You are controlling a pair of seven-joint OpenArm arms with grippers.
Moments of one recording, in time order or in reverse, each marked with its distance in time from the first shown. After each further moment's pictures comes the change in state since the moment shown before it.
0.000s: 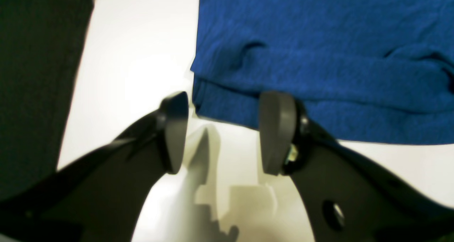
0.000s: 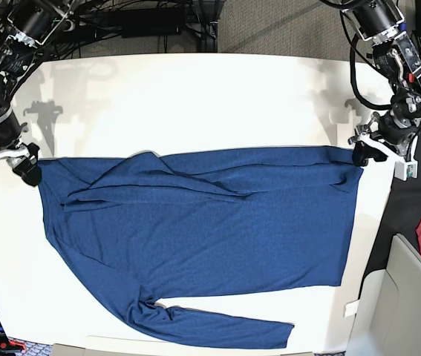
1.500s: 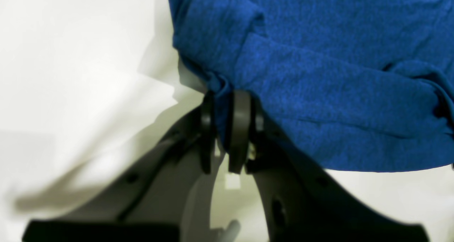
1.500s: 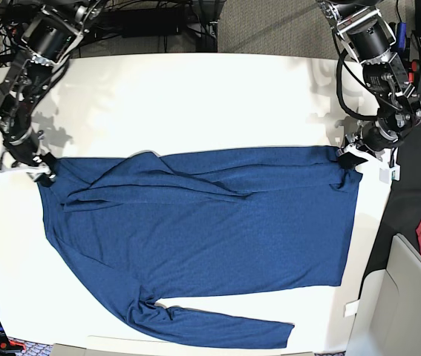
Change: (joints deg) left arm -7.4 1.5 0.0 -17.8 -1.9 -0.3 -2.1; right arm 7.5 -5.2 -4.1 -4.9 -18.1 -14.3 0.0
